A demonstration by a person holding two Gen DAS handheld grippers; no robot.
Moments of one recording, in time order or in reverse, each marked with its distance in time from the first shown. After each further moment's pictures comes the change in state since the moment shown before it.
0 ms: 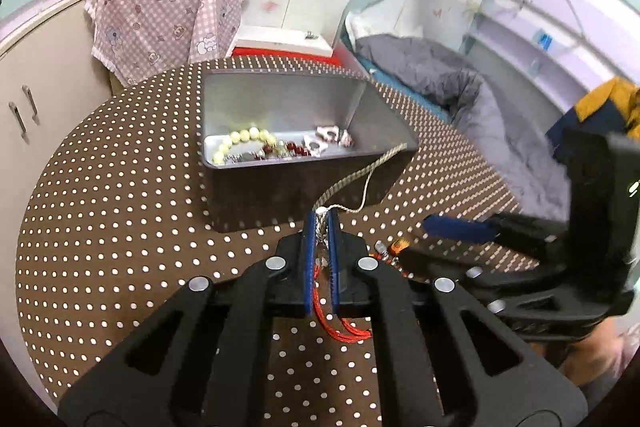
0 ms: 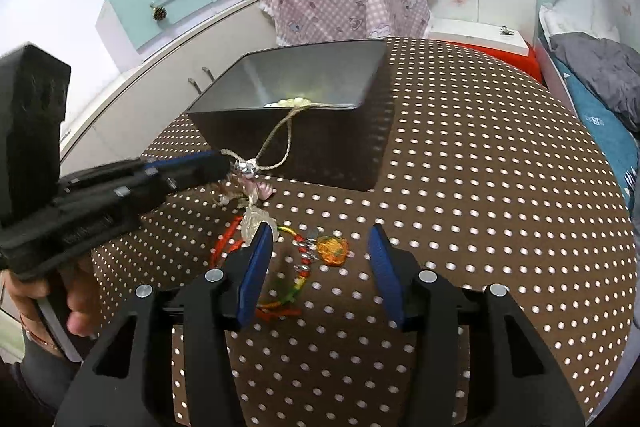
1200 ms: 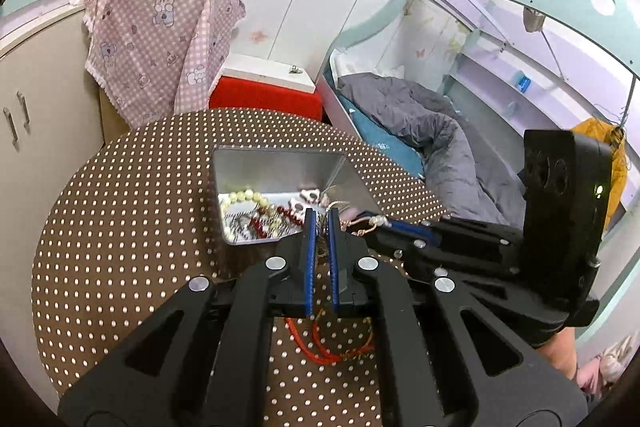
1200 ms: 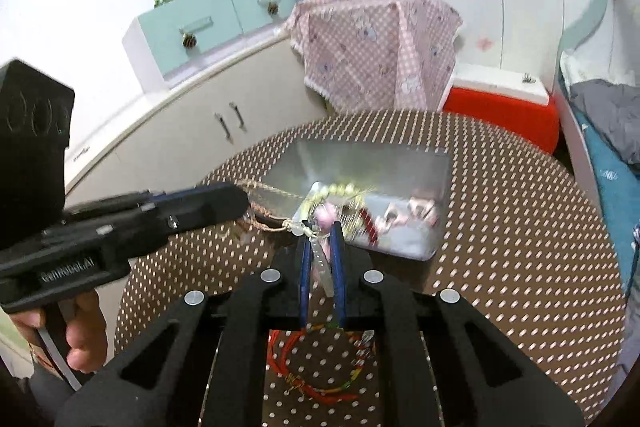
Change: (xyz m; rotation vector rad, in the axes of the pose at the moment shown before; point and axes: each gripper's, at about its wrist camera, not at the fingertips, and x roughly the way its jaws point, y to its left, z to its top) left arm -0.036 0.016 0.039 -0.050 -0.111 -0.096; right arm -0.014 0.035 0.054 -0.073 -0.130 0.038
